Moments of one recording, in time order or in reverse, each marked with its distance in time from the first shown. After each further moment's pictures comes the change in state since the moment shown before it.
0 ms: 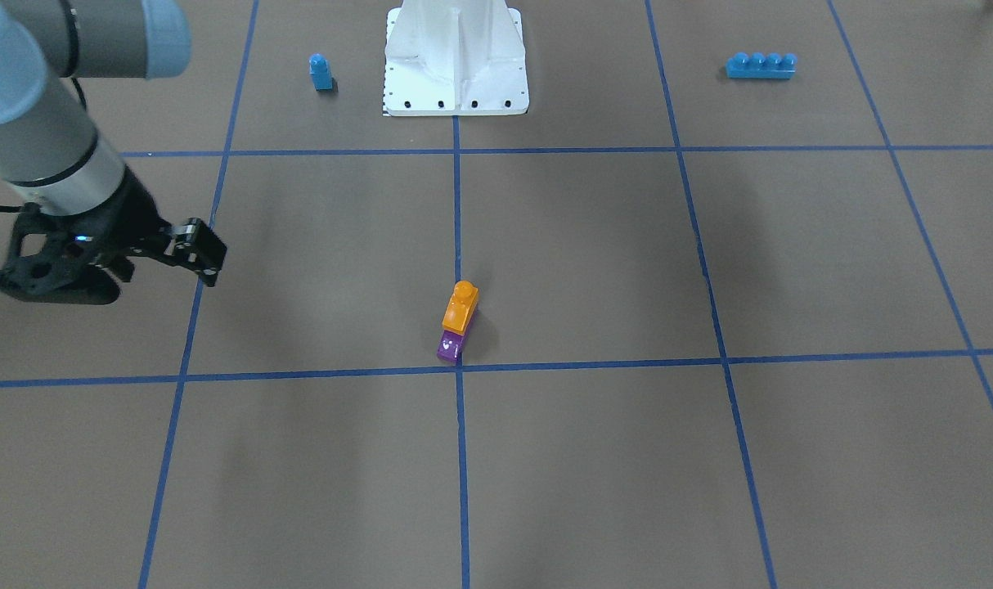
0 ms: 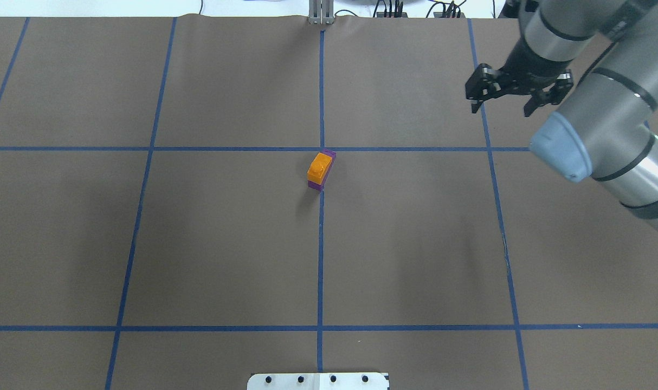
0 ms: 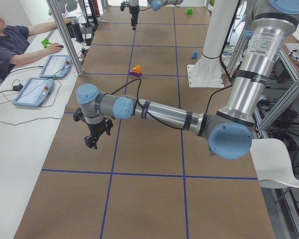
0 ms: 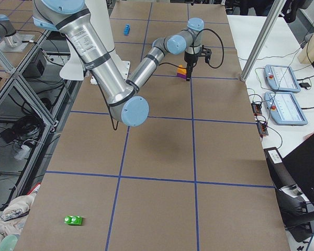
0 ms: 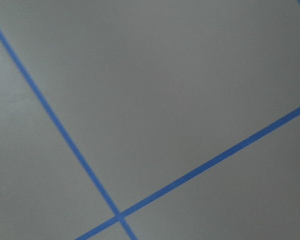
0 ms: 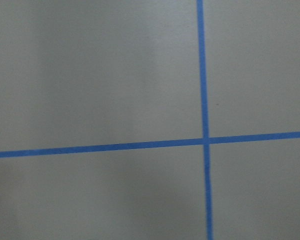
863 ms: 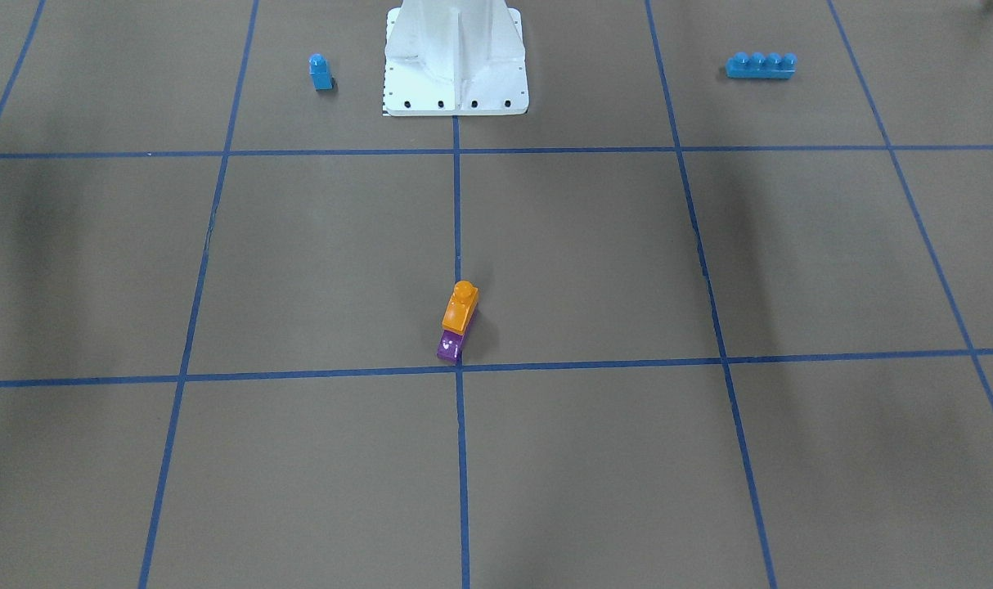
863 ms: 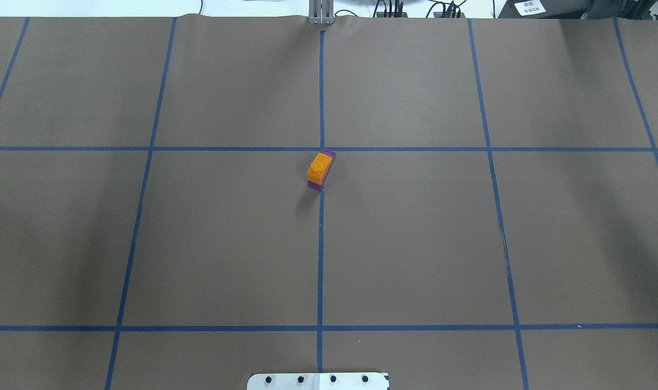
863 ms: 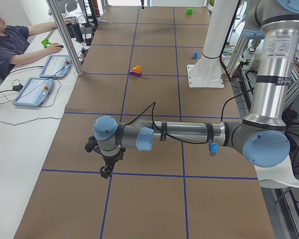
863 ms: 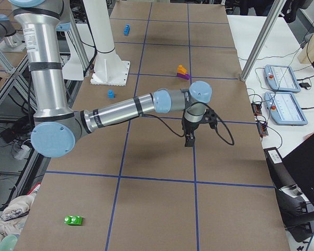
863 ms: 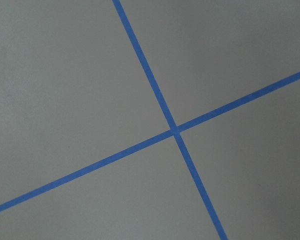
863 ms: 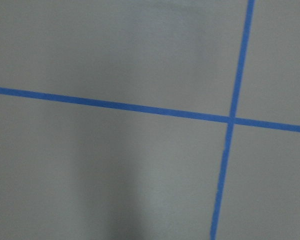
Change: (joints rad) left arm -0.064 0.168 0.007 -0.116 -0.009 -0.005; right arm 0.406 -0.428 -0.109 0.182 0.140 -0.678
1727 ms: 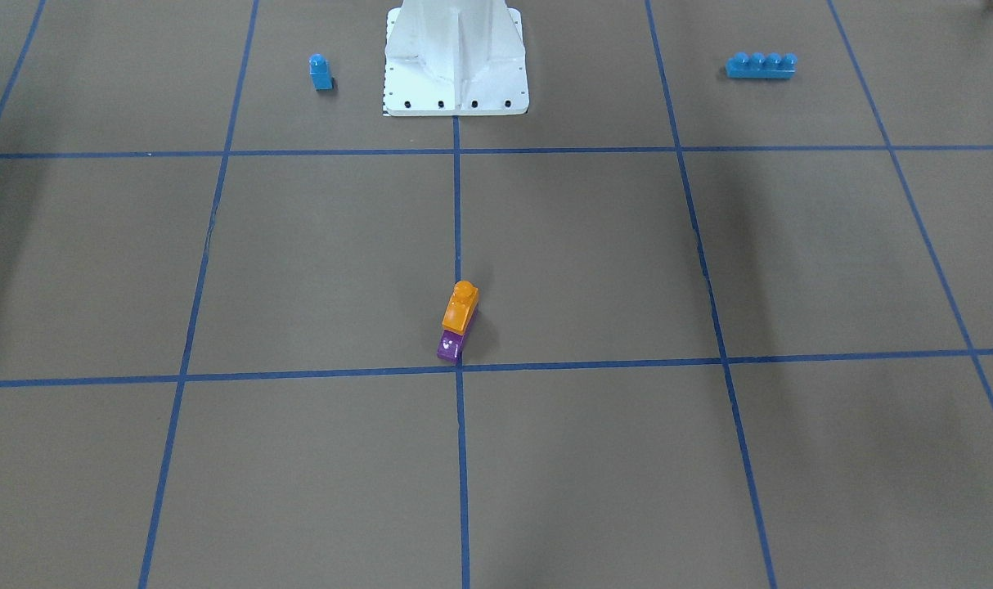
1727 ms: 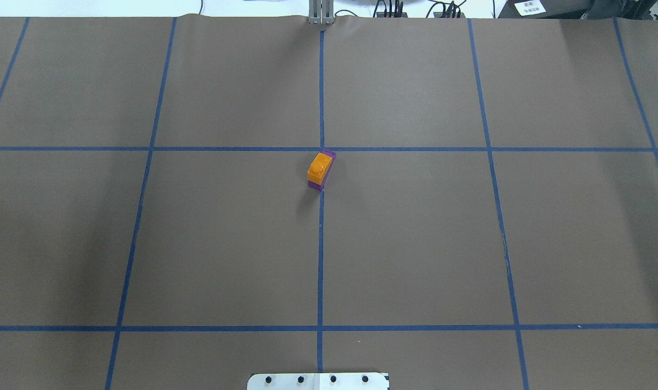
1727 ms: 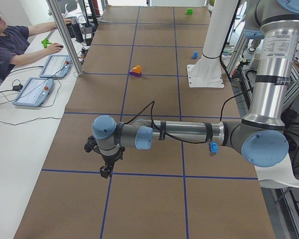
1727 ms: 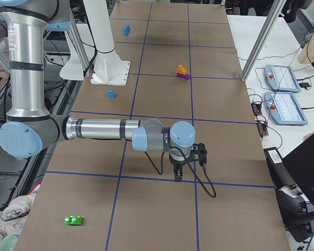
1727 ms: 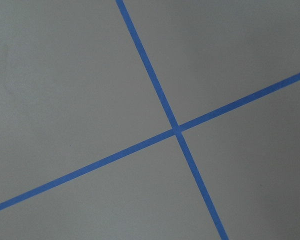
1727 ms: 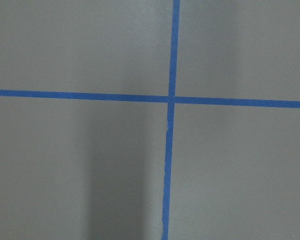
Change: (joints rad) left arm 0.001 -0.012 -0.003 0.041 0.001 -0.024; right arm 0.137 -0.092 -0.088 0.134 0.092 -0.052
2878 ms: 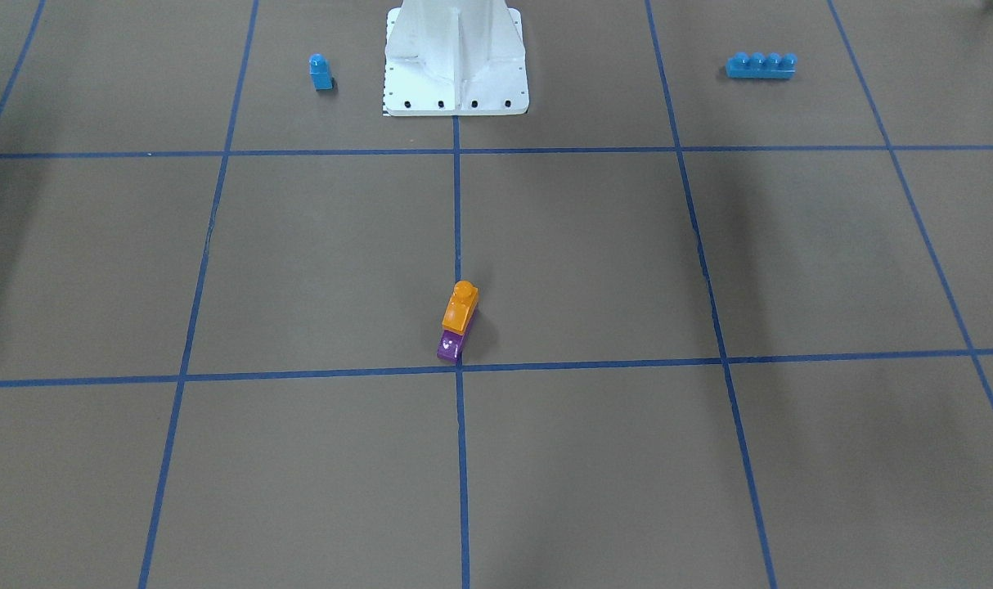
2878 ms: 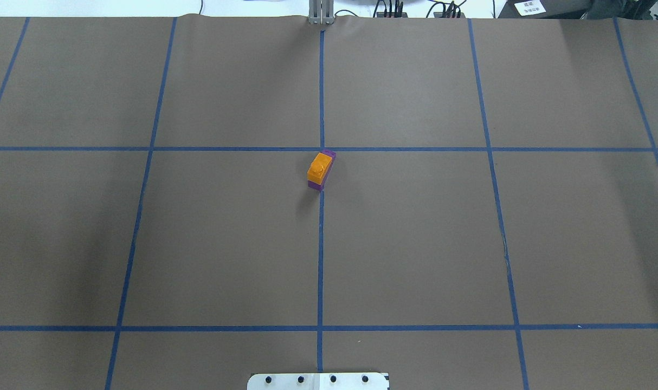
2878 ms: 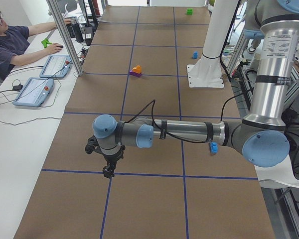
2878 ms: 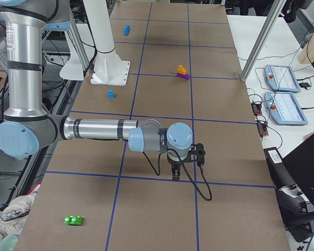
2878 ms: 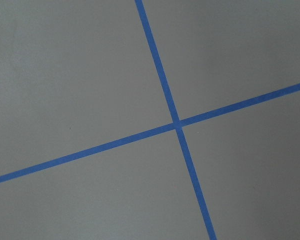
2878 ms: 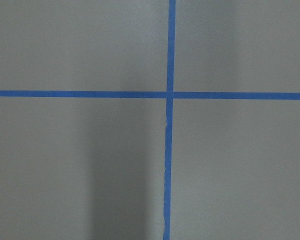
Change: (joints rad) left arm 0.002 0.009 -0.016 0.022 -0.001 -0.068; right arm 0.003 -0.007 0.001 -0.009 0.004 0.014
